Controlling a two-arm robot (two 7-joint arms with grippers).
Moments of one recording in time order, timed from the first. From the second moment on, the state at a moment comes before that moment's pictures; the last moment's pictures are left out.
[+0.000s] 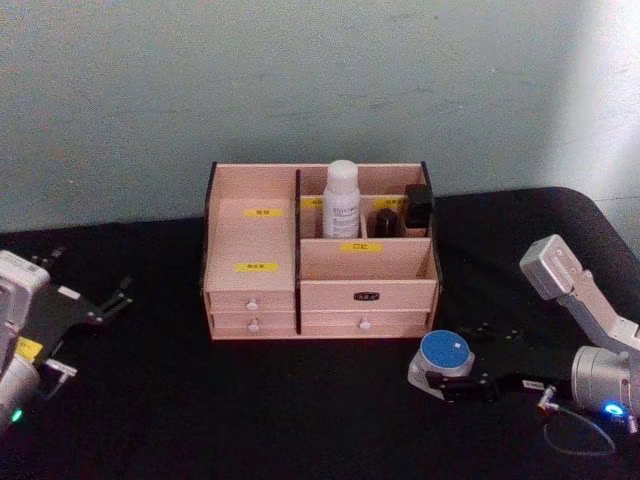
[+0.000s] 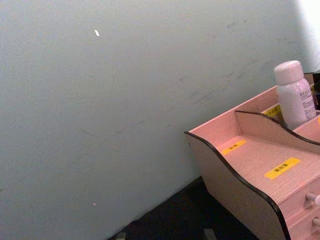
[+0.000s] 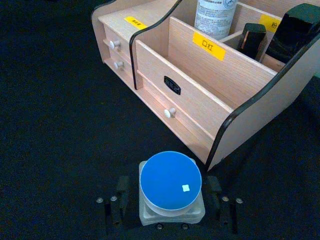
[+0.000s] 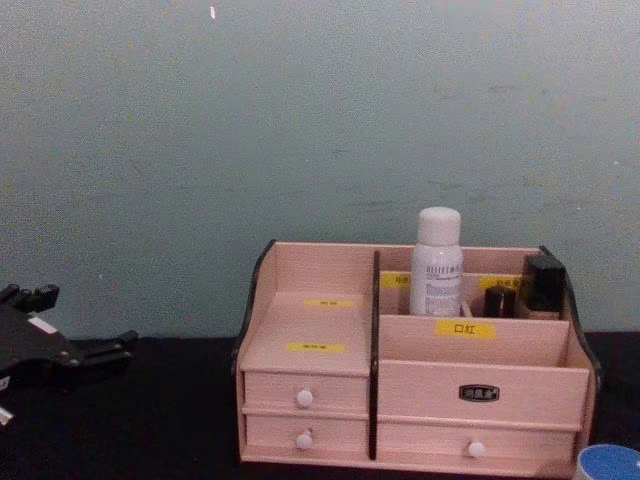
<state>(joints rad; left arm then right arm) -0.20 0.60 0.45 -1.41 -0.25 -0.12 0.03 0.20 0.74 -0.44 -1.51 0.47 0.28 0.57</state>
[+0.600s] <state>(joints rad) -0.20 0.60 0.45 -1.41 -0.25 -0.12 0.03 0.20 0.74 -0.44 -1.51 0.47 0.28 0.57</state>
